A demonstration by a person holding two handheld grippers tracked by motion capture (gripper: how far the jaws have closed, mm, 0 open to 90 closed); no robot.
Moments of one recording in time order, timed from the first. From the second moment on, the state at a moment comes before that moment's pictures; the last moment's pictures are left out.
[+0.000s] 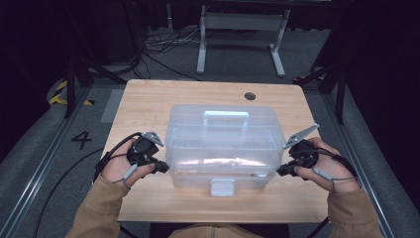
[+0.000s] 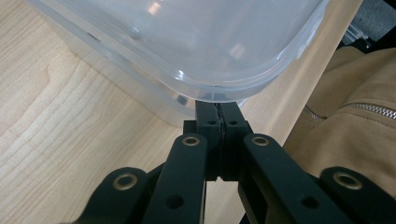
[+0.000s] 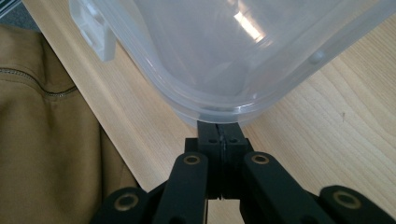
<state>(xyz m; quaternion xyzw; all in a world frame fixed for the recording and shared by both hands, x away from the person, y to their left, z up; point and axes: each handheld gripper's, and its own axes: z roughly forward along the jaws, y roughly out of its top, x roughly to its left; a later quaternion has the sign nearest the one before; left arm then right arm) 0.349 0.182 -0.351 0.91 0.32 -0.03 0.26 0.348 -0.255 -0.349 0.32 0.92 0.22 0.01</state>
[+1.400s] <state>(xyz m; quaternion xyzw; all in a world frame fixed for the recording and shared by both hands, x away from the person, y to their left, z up) 0.350 0.182 -0.363 0.92 0.31 -0.06 0.22 0.351 -0.258 -0.361 0.32 0.93 0.18 -0.02</state>
